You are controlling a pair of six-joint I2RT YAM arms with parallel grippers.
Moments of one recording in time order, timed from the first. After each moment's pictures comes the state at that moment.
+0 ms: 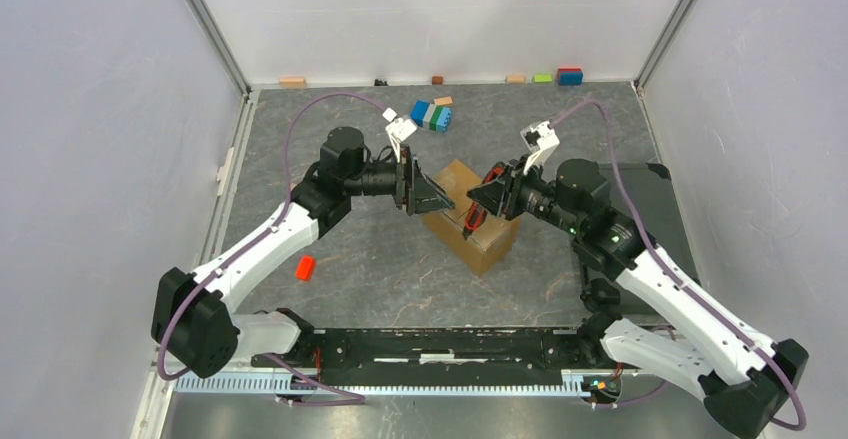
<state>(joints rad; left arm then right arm) -0.57 1.26 0.94 0.10 0.89 -0.52 0.67 0.93 0.88 -0.12 -0.24 0.50</state>
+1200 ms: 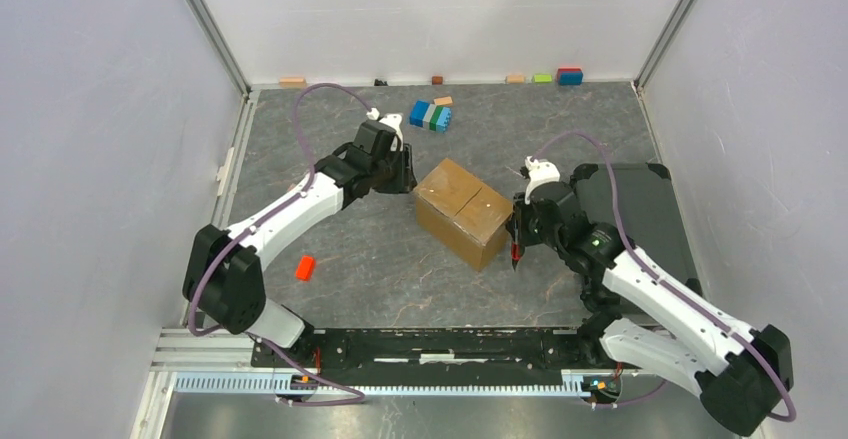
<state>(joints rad) -0.57 1.51 1.16 -0.42 0.00 -0.41 0.66 0.93 0.71 -0.48 0.18 0.39</state>
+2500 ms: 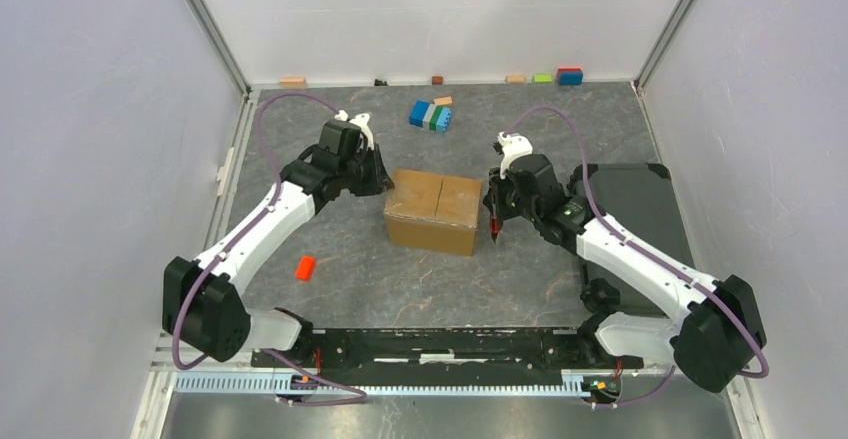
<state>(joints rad) -0.44 1.34 1.10 -0.52 0.13 -0.45 0.63 1.20 0.85 -0.28 0.11 0.27</state>
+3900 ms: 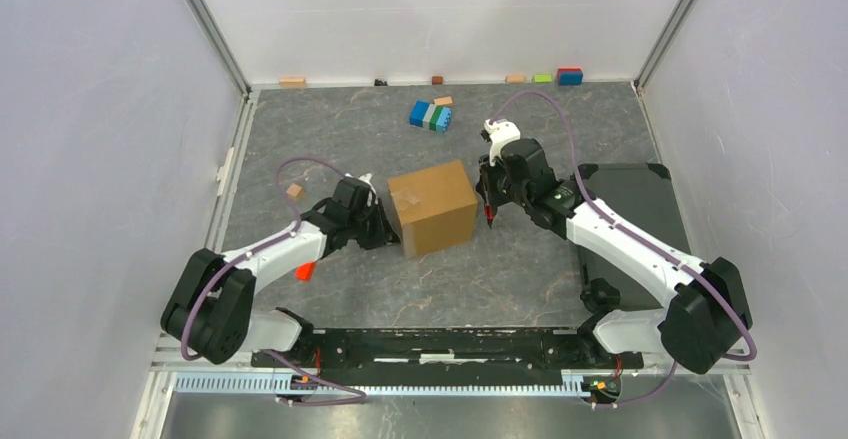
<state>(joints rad) -0.47 1.33 0.64 -0.20 0.22 -0.69 0.63 1.30 0.97 -0.28 0.10 0.19</state>
